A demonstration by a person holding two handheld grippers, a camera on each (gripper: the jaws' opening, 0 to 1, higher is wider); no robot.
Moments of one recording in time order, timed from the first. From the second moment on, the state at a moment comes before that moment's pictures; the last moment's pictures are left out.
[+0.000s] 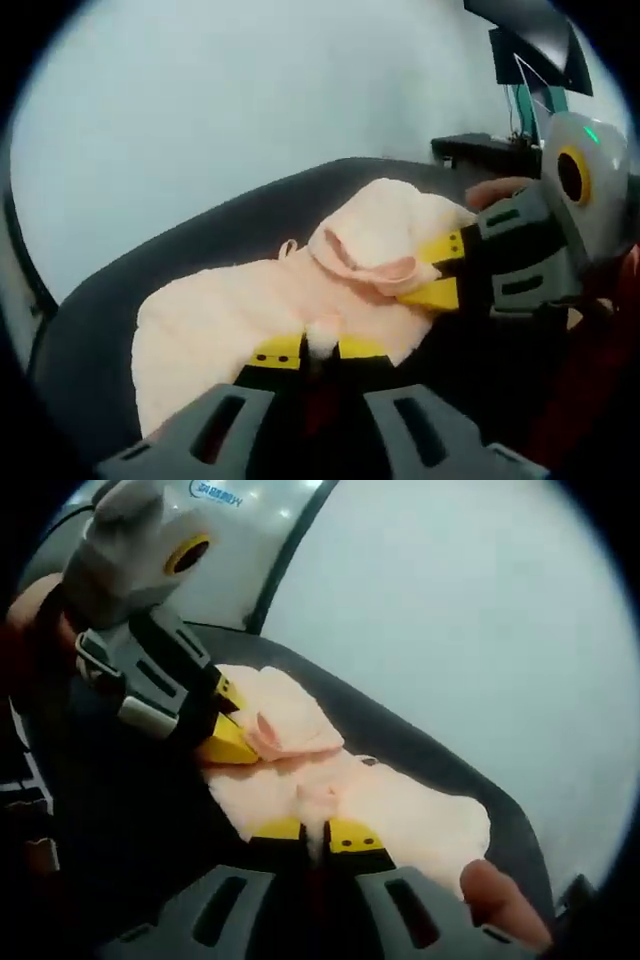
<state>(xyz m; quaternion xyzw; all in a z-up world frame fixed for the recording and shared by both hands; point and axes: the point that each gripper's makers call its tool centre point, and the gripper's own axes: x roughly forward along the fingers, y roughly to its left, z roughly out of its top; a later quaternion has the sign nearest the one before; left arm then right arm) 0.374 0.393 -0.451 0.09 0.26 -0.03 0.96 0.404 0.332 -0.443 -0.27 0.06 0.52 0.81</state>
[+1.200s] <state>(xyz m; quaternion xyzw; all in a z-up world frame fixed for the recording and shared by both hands) 0.384 0.404 -0.433 0.16 0.14 -0.10 0.97 0.524 0.276 -0.396 -0.12 0.08 0.52 0.84</state>
